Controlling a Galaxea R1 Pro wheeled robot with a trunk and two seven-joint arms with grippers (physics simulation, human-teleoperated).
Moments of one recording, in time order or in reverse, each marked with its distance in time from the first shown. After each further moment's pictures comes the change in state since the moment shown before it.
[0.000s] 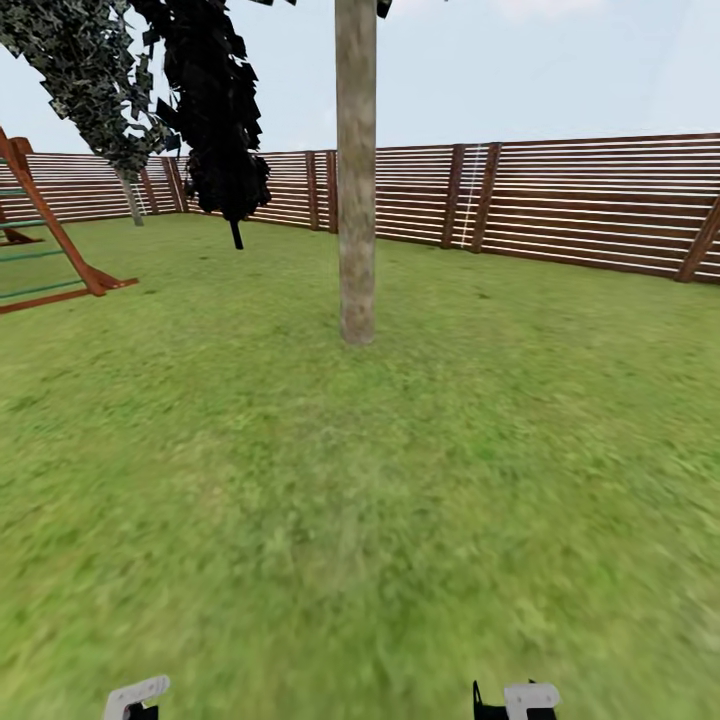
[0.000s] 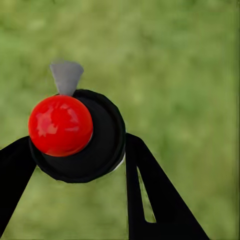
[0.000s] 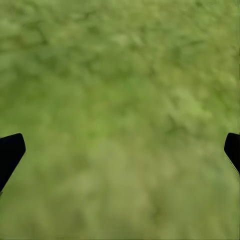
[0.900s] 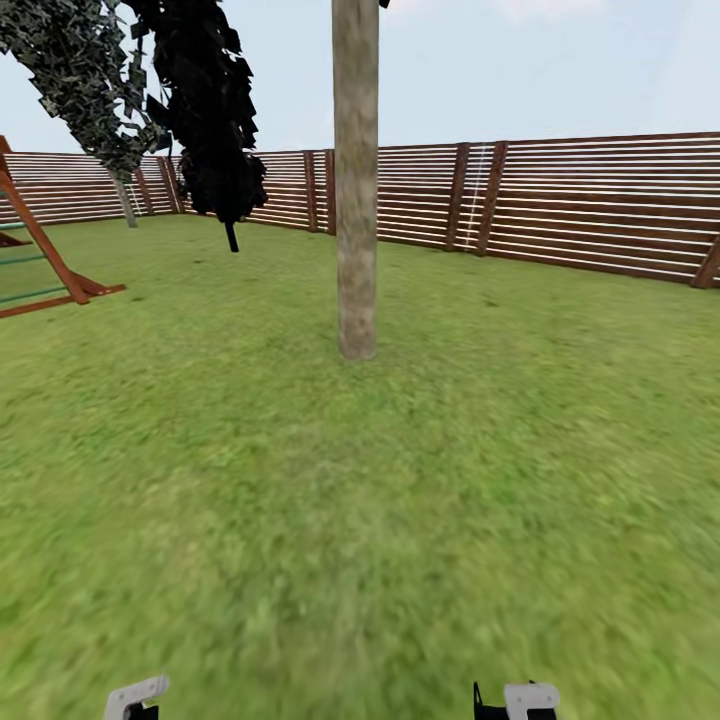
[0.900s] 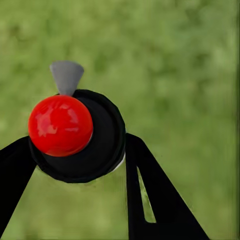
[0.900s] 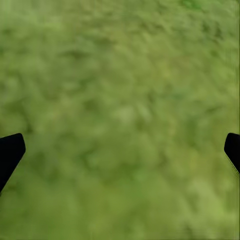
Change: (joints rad) left arm 0.000 -0.001 -0.001 0.000 0.000 0.000 0.001; right arm 0.000 -0.002 0.000 0.002 0.000 0.000 0.003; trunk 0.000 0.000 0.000
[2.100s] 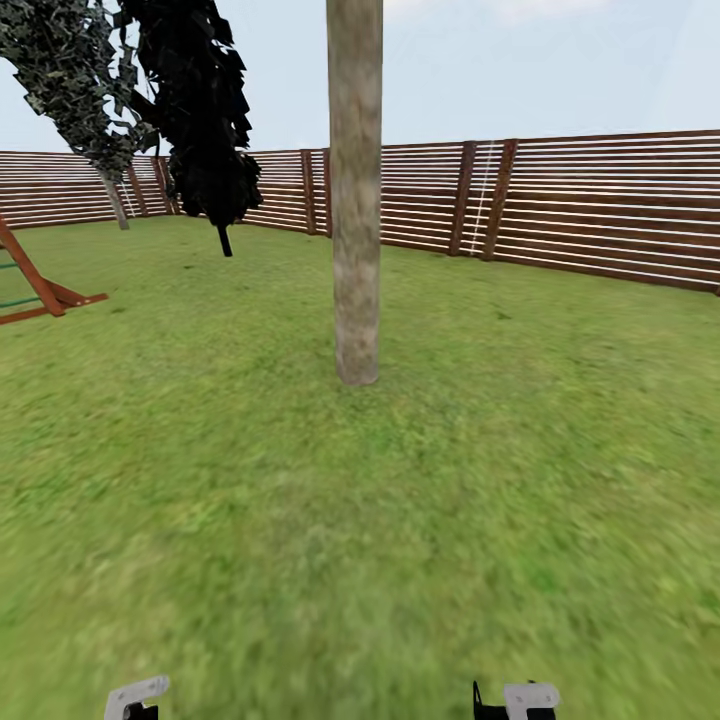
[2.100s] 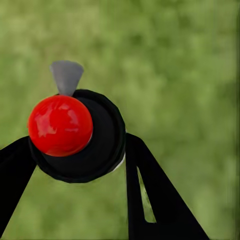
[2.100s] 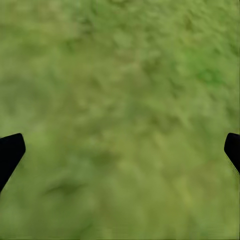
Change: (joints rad) left arm 0.000 0.001 0.000 0.000 -0.001 0.000 0.000; right arm 0.000 0.002 0.000 -0.002 0.000 0.000 -0.002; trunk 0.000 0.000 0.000
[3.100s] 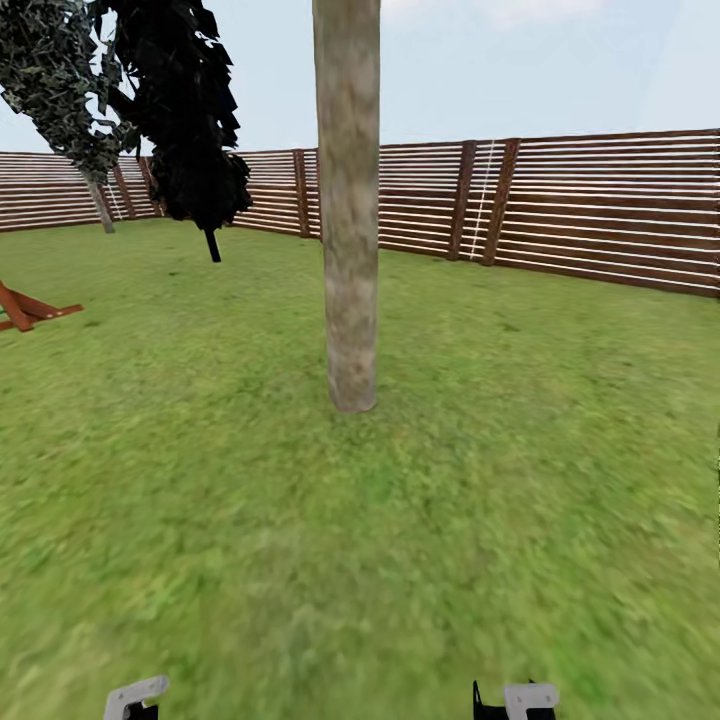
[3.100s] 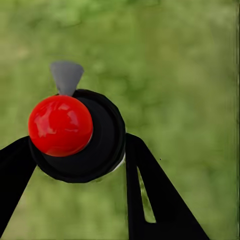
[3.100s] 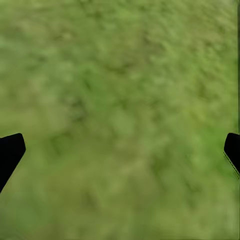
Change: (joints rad) left arm 0.000 0.000 0.000 -0.001 0.000 0.000 0.000; right arm 0.000 0.000 0.000 0.000 0.000 0.000 0.002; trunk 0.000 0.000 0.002
